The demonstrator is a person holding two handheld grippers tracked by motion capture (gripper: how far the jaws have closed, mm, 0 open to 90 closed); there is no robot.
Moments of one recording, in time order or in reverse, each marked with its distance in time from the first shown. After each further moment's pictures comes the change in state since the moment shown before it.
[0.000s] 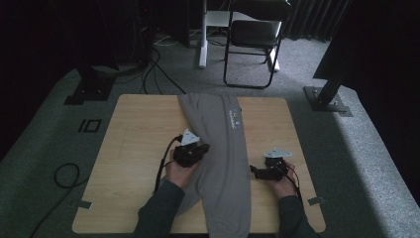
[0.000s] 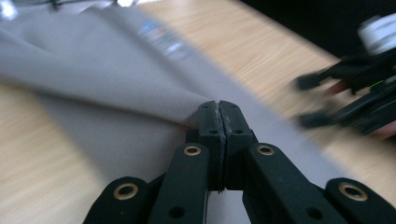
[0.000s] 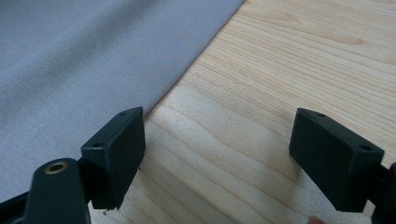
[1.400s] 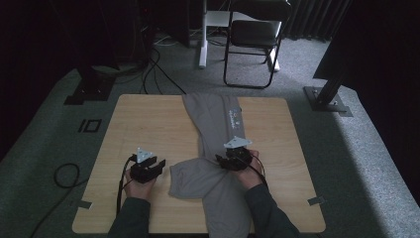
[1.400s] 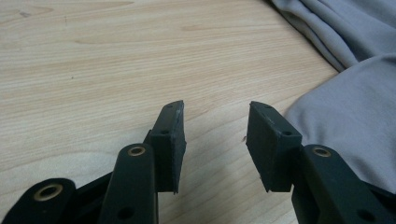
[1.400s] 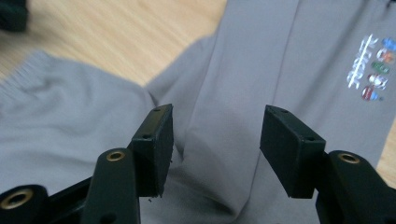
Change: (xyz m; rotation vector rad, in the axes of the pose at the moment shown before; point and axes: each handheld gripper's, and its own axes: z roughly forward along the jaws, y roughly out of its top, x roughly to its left) left arm 0.098 -0.118 -0.065 0.075 0.345 -0.179; right arm 0.108 0.091 0.015 -0.036 0.067 -0.163
